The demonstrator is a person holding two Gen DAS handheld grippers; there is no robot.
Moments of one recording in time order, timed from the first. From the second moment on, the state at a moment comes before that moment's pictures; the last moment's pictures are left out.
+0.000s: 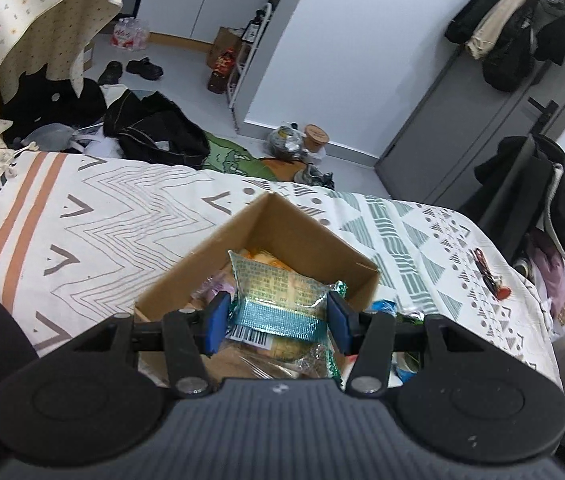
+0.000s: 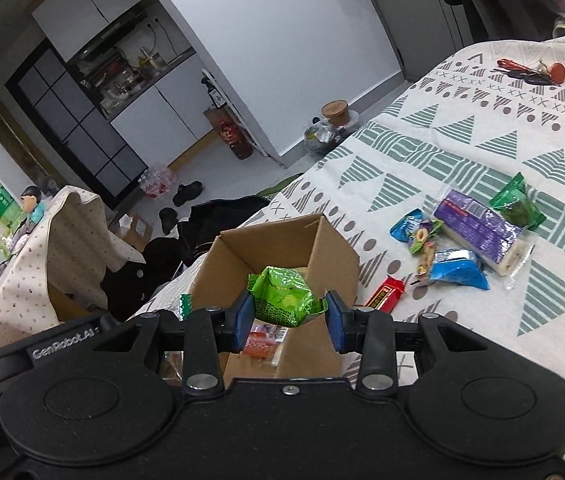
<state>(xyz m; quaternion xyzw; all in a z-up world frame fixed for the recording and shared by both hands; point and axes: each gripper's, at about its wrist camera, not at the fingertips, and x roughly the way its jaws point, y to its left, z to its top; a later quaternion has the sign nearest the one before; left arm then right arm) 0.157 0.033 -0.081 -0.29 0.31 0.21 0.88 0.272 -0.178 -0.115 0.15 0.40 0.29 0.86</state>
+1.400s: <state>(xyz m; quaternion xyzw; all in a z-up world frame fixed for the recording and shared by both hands) 0.157 0.083 -0.089 -0.32 0.35 0.22 0.85 0.282 -0.132 -0.119 0.13 0.40 0.31 0.85</state>
